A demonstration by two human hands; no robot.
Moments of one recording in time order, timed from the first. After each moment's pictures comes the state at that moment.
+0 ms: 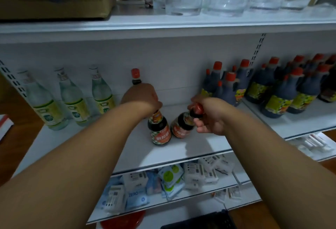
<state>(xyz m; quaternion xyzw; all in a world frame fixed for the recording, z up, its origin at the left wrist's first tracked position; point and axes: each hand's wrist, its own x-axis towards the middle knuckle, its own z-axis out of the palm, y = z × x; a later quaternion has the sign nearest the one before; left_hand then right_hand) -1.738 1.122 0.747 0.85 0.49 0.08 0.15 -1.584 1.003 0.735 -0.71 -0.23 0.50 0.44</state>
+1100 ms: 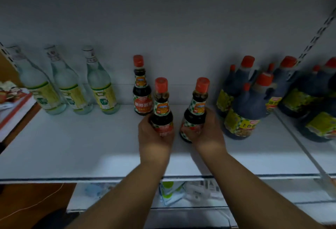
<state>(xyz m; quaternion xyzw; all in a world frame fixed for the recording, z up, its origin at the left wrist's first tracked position) -1.682 1.117 0.544 0.60 0.56 0.44 0.37 -1.540 1.065 0.575 -0.76 -0.46 0.18 0.42</state>
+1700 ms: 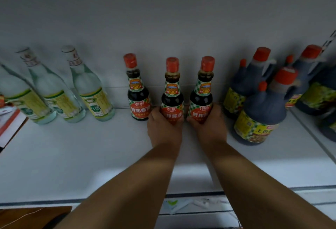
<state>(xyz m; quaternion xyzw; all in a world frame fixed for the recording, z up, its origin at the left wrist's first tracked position) -1.634 1.164 0.547 0.61 0.63 0.39 0.28 -1.516 1.123 0.548 -0.79 -0.40 0.14 0.45</state>
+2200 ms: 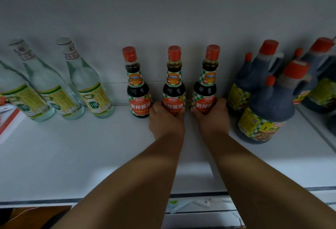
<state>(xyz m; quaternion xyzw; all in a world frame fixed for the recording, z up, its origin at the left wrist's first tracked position) -1.621 1.179 0.546 0.59 0.67 0.37 0.26 -1.509 1.144 0.543 -0.81 -0.34 0.13 0.46</state>
